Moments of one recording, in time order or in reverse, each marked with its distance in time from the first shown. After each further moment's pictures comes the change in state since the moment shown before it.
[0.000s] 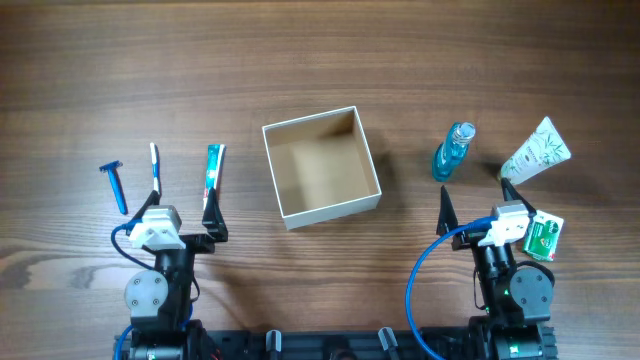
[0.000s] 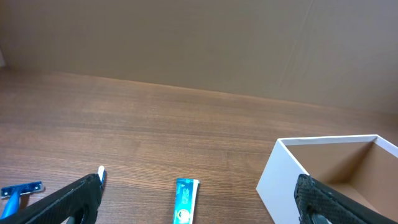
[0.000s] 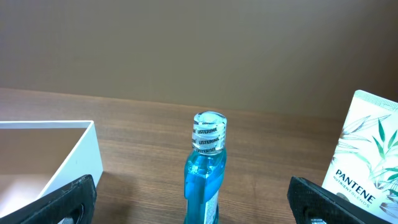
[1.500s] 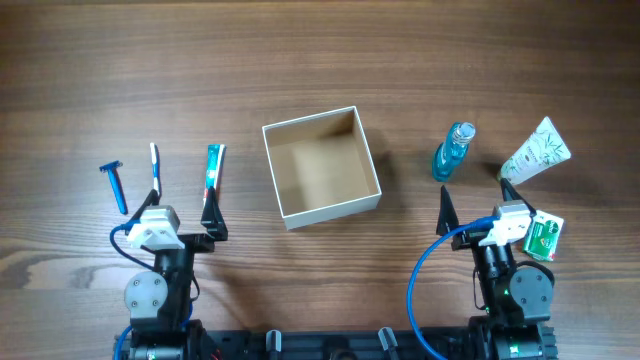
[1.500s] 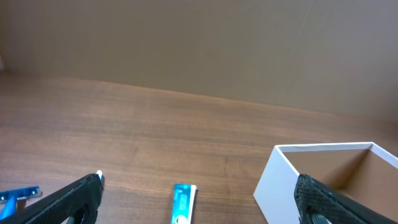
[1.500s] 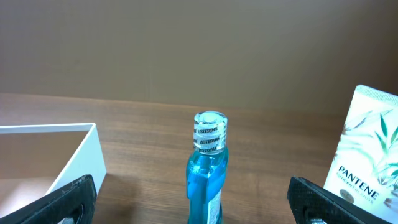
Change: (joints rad) left arm 0.000 0.000 0.000 0.020 0.000 -0.019; right arm 0.000 0.002 0.000 -0.005 0.000 0.035
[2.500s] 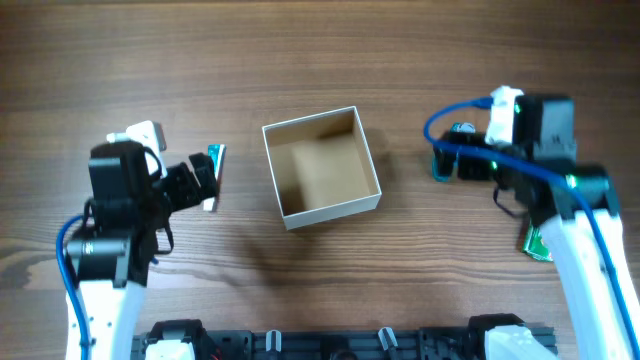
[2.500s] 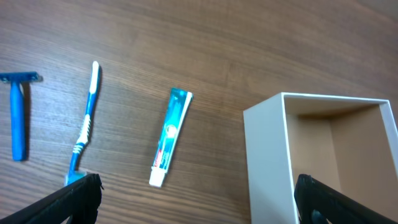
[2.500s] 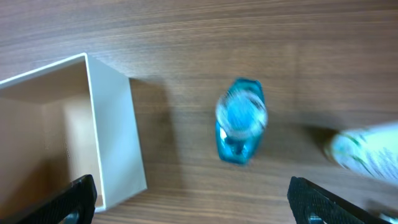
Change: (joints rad) left arm 0.000 0.956 0.906 -0.741 0.052 -0.140; right arm 0.000 1.214 1.142 -0.890 -0.089 0.162
